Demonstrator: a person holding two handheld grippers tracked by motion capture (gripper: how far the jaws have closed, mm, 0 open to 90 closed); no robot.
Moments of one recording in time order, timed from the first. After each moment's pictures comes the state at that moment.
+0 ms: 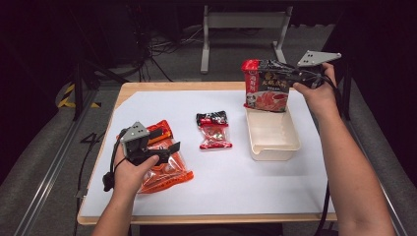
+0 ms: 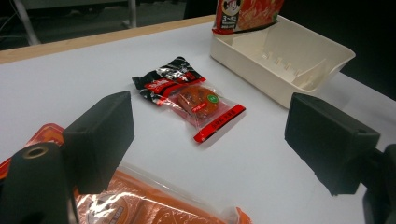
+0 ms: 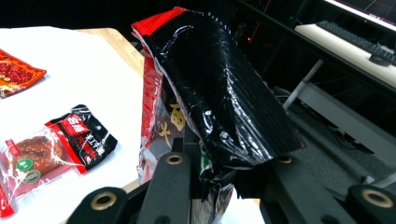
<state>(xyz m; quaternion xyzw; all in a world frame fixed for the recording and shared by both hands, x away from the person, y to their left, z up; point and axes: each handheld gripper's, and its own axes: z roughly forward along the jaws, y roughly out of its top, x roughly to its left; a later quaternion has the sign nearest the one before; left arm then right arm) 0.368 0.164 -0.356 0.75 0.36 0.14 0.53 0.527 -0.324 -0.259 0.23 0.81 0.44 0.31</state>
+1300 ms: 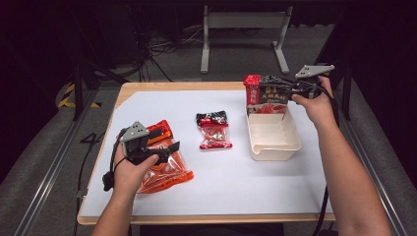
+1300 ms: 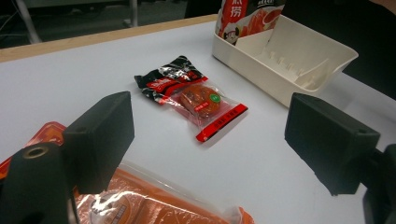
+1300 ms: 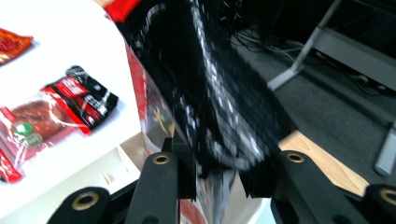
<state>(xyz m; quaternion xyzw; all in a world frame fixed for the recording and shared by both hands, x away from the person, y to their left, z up) 0.370 0.165 -0.358 0.75 0.37 0.14 0.53 0.531 -0.341 -0.304 0.31 0.82 0.40 0.26</state>
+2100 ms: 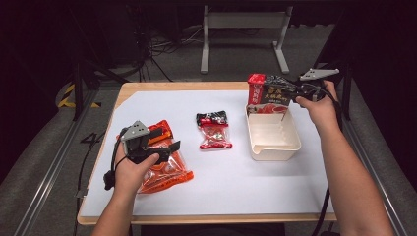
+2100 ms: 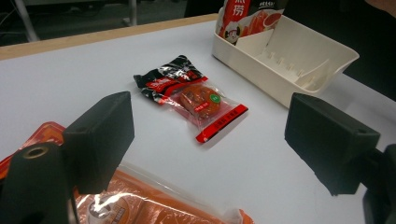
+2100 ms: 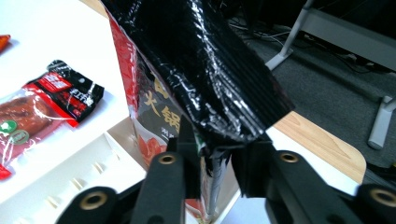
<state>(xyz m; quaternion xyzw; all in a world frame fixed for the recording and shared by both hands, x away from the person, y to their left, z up) 0.374 0.164 -0.359 0.75 0.37 0.13 0.53 0.526 -0.353 -0.312 0.35 0.81 0.40 0.26</state>
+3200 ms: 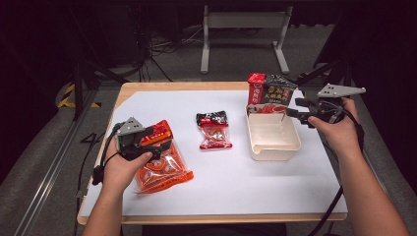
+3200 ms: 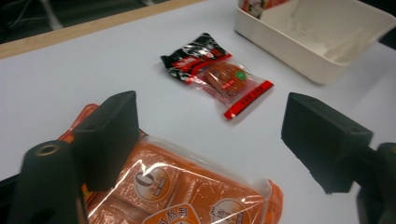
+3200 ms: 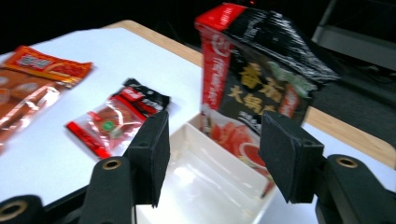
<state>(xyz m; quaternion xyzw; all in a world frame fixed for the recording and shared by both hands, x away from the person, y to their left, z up) 0.377 0.180 -0.346 0.80 0.36 0.15 0.46 0.430 -0.348 -0.290 0.34 0.79 0.46 0.23</state>
